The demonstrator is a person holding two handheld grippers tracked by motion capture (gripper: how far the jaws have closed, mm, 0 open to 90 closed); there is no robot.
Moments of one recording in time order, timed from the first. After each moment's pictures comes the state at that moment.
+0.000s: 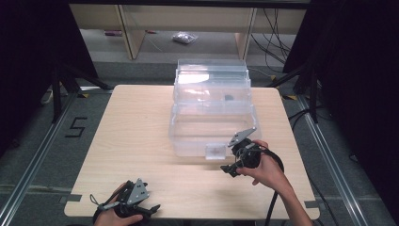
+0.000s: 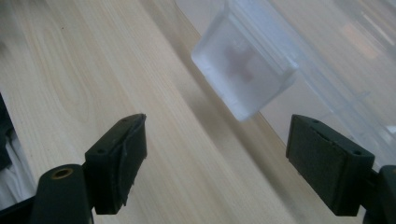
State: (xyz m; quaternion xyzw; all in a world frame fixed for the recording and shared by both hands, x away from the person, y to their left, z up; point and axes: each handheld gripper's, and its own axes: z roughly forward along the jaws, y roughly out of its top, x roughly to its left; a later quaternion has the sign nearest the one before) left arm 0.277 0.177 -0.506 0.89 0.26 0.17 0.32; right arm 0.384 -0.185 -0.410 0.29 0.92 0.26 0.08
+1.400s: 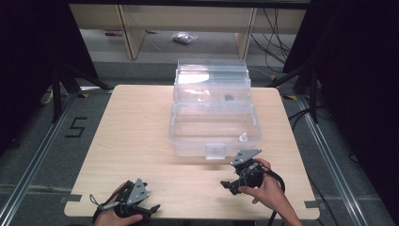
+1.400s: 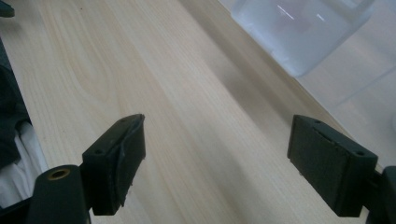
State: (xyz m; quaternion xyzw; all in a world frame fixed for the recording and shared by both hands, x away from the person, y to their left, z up) left arm 0.276 0.179 -0.504 0.90 0.25 0.17 0.32; right arm 0.346 -0.194 -0.450 0.29 0.90 0.31 0.09
